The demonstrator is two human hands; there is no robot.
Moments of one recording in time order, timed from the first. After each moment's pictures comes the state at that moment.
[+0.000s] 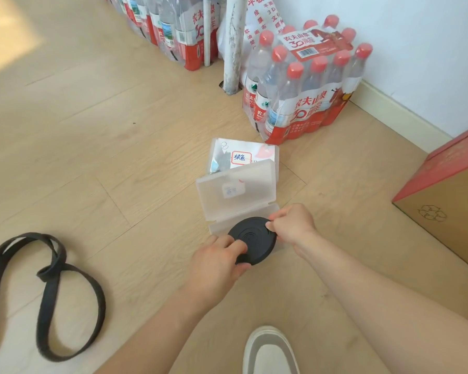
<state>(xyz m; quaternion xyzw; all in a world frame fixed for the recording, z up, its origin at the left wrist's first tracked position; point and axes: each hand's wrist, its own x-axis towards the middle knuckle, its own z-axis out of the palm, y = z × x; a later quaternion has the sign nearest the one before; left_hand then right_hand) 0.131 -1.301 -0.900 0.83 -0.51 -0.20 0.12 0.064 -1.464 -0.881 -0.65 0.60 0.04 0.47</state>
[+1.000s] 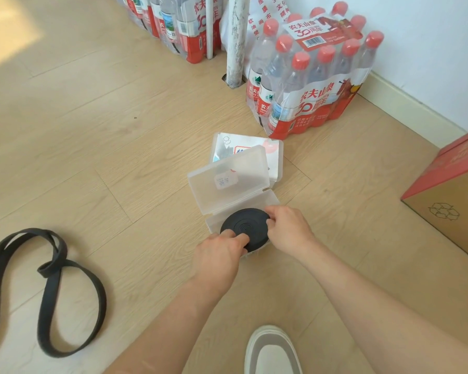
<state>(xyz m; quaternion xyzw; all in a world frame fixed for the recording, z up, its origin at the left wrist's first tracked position) 0.131 -1.319 -0.911 0.86 -0.48 -0.18 0.03 0.060 -1.462 -0.903 -0.86 0.40 0.10 0.29</state>
